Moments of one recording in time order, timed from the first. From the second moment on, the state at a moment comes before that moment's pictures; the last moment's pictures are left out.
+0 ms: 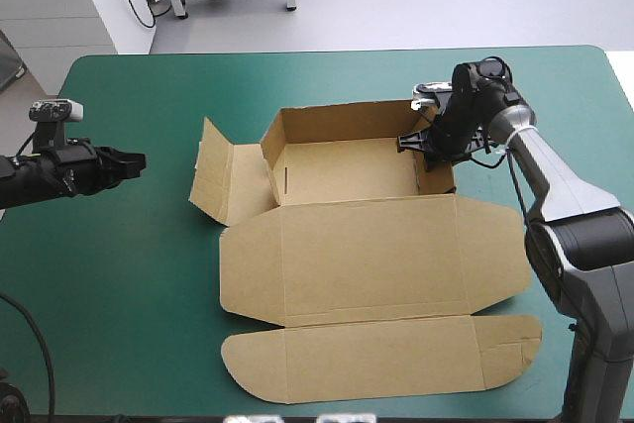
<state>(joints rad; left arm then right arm) 0.38 1.33 -1.14 -0.90 1.06 0.84 0.21 2.03 -1.84 0.10 1.23 0.07</state>
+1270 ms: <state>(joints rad) 0.34 1.65 -1.14 -1.19 0.99 0.81 0.06 1.54 -1.84 0.35 1.25 -0.22</state>
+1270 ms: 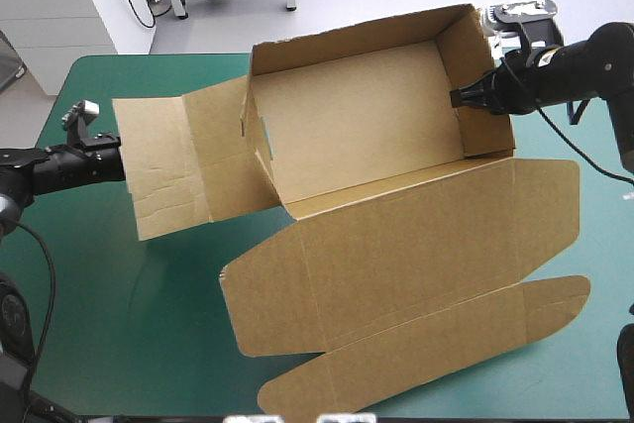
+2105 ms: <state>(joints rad) -0.07 1.43 -1.14 -1.24 0.89 0.74 0.09 1.69 -1.84 0.27 1.13 -0.19</state>
